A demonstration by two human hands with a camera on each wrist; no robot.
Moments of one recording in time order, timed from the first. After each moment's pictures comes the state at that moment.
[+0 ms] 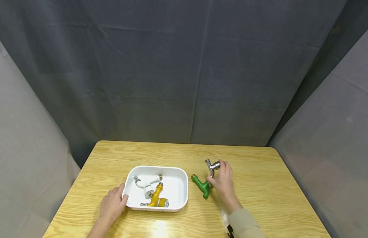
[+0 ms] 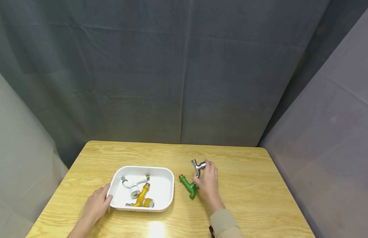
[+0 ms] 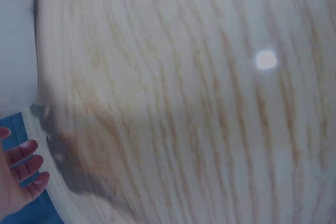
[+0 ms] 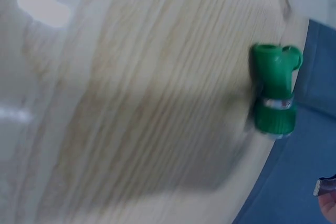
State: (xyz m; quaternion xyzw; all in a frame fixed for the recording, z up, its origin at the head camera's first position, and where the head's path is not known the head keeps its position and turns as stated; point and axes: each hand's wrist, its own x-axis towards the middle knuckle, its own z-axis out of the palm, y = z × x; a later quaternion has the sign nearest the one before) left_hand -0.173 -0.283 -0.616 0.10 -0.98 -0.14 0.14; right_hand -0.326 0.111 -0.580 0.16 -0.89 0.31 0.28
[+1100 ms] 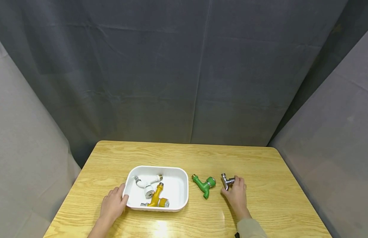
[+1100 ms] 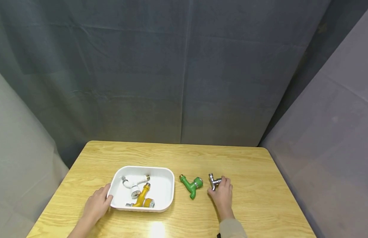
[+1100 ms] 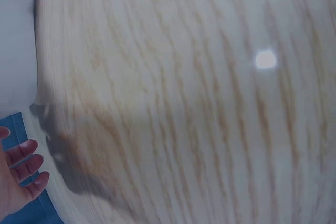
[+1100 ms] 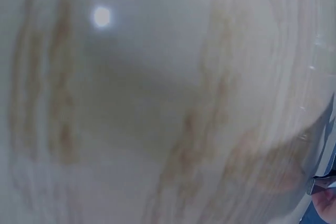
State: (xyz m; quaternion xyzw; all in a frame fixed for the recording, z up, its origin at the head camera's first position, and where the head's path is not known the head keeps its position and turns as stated) left_hand -0.174 -0.284 -0.619 0.10 -0.97 -0.14 0.15; right_hand -0.325 0.168 -0.641 0.02 -0.94 0.31 0.15
